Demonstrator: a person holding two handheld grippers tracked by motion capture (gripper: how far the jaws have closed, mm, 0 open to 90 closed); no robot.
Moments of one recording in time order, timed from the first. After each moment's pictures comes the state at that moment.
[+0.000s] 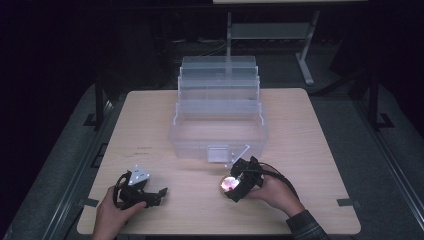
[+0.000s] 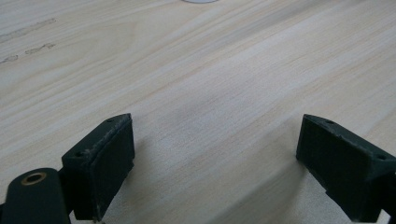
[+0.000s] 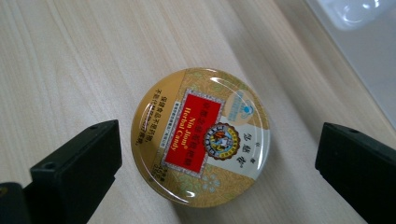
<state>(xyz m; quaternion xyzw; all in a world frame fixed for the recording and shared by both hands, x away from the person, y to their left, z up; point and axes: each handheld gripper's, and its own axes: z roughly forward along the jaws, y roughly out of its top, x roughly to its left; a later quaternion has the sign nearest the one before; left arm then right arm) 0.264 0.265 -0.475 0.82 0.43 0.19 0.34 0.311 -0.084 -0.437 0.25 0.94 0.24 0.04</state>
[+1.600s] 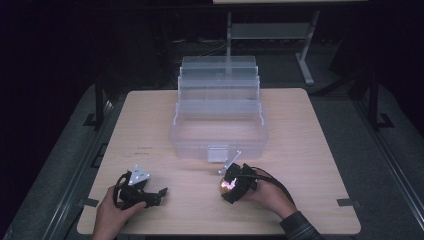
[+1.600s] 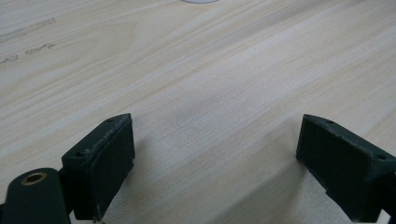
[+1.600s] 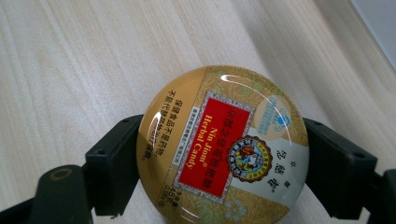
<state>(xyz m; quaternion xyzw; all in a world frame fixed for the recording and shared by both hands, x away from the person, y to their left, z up) 0.264 0.265 -0.475 0.82 0.43 0.19 0.34 0.307 -0.068 -0.453 0.24 0.95 0.21 0.05</state>
